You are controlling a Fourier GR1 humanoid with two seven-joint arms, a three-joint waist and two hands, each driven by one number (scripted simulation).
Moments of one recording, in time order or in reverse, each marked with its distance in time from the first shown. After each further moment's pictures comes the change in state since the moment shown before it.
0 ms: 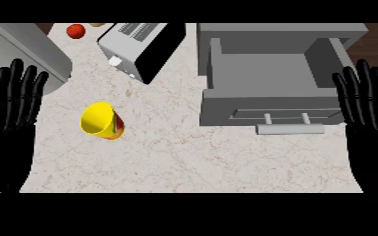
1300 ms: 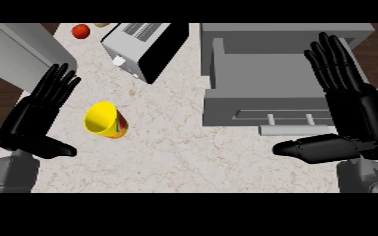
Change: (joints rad) left arm -0.195 0.172 0.187 0.779 0.401 -0.497 -0.128; right arm -0.215 -0.066 -0.047 0.214 -0.072 0.134 0.064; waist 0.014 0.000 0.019
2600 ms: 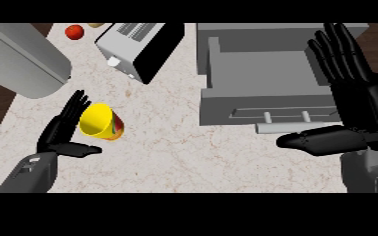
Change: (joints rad) left arm -0.291 0.050 0.001 1.033 -0.413 0.105 -0.671; right arm -0.063 -0.005 -0.037 0.011 -0.012 0.027 0.024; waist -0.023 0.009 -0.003
